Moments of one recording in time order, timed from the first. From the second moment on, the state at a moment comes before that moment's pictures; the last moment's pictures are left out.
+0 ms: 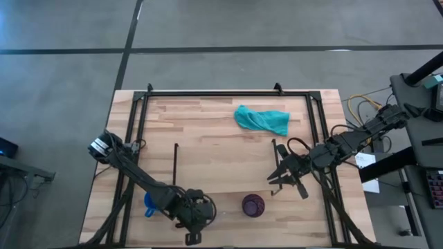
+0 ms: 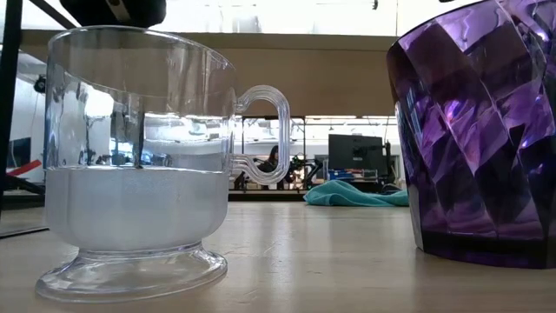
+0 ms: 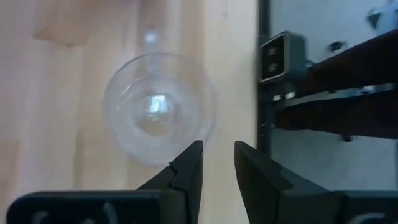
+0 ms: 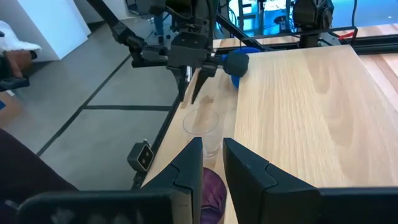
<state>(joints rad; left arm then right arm) -0.65 1.79 1.43 -0.63 -0.05 -0.75 0.50 0.98 0.83 -0.21 0.11 0.28</state>
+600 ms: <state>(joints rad) -0.57 1.75 1.47 -0.77 -0.13 -0.69 0.50 0.98 0.83 -0.20 0.11 0.31</state>
